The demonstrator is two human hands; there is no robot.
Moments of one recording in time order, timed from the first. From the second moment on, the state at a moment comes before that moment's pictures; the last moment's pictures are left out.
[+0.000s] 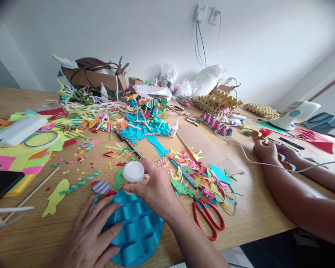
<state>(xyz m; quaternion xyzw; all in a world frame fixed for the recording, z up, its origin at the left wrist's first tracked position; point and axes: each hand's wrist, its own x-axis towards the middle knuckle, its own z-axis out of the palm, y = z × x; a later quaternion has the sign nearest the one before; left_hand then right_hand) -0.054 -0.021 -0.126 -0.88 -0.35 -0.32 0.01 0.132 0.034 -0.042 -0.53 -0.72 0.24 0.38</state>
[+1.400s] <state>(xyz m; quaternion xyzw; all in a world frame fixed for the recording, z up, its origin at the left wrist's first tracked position) -0.054 -0.019 -0.126 -0.88 -0.35 -0.33 0.01 0.131 0.033 -0.039 -0.52 -0.71 0.26 0.39</state>
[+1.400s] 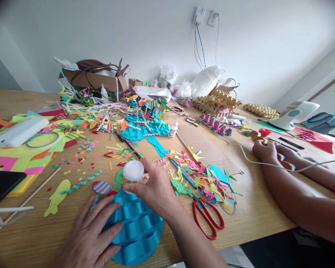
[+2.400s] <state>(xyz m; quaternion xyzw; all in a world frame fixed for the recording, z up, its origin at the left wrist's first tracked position) -0.054 -0.021 -0.130 -0.88 -0.35 -0.32 0.02 0.128 0.035 -0.040 -0.53 -0.72 0.25 0.38</state>
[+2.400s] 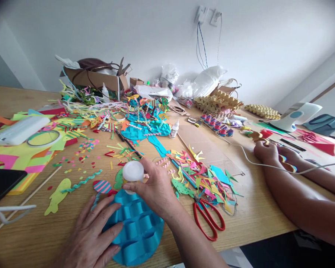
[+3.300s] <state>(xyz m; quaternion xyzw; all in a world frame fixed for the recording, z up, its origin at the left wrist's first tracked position) -0.054 -0.023 -0.128 -0.88 -0.36 -0.33 0.02 0.129 0.035 -0.040 -0.54 -0.72 0.23 0.38</state>
